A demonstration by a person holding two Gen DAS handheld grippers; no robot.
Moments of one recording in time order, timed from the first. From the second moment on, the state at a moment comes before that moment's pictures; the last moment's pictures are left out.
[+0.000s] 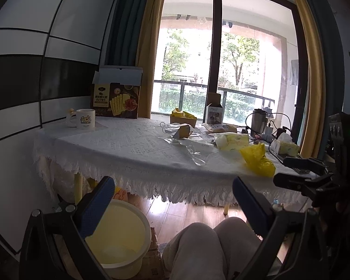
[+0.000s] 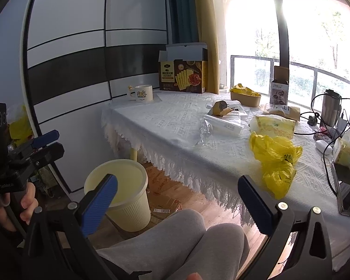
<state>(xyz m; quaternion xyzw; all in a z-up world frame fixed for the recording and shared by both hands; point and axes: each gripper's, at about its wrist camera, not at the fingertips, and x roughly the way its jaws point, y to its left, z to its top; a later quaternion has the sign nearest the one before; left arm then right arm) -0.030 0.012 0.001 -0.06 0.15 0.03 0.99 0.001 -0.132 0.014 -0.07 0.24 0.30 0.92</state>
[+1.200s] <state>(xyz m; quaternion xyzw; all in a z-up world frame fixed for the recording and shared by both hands) -0.034 0.020 -0.003 -0.07 0.15 0.03 0.99 -0.001 -0.118 0.012 -0.07 0.25 0.31 0.92</state>
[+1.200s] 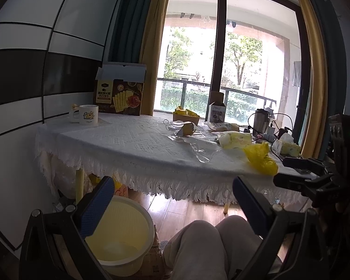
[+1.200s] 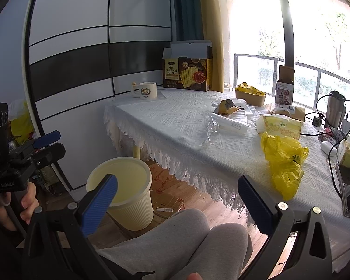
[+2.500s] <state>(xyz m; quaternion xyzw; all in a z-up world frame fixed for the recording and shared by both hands) 0.031 0.030 -0.003 -0.08 0.17 0.01 0.98 0.022 -0.139 0.010 -0.06 0.24 0.29 0.93</state>
